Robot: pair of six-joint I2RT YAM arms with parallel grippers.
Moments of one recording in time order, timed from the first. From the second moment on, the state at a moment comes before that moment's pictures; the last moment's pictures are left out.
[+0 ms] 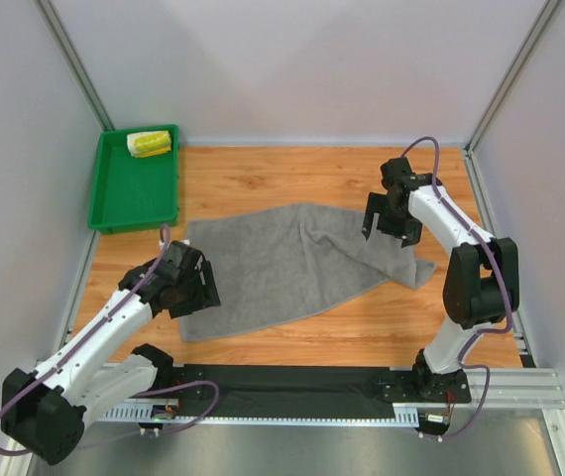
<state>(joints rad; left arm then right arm) -0.46 0.91 0.70 -0.90 -0.07 -0.72 0.23 1.71 1.38 -0.92 0.10 0.43</state>
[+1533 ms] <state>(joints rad) -0.47 1.17 0.55 -0.68 -0.07 -0.74 -0.16 2.53 2.40 -1.15 0.16 0.37</state>
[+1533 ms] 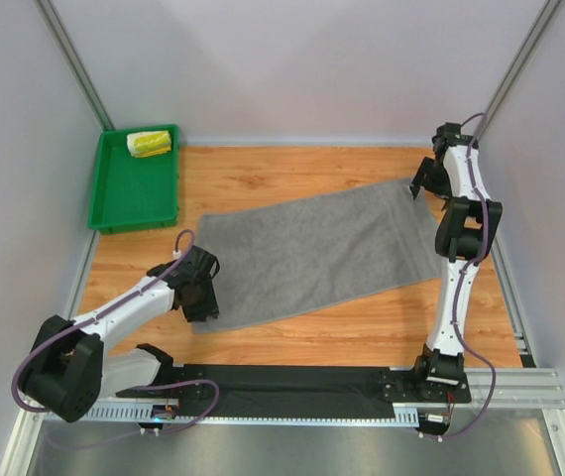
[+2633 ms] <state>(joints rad) -0.46 0.61 0.84 -0.91 -0.15 -0.45 -0.43 1.76 1.08 -0.72 0.04 0.53</state>
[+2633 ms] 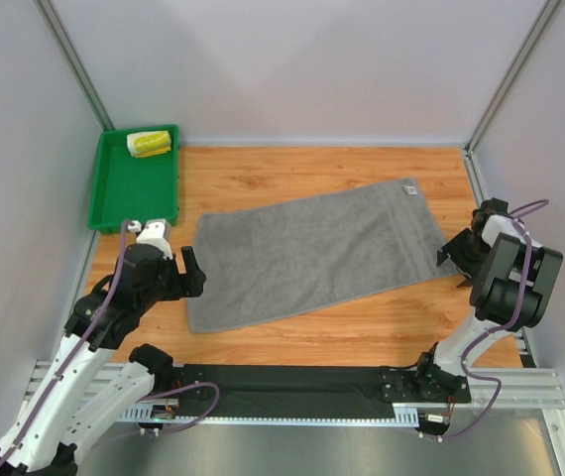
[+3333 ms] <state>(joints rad) -0.46 0.67 0.84 -0.91 -0.18 -0.45 -0.43 1.79 1.12 -0.68 0.06 0.56</state>
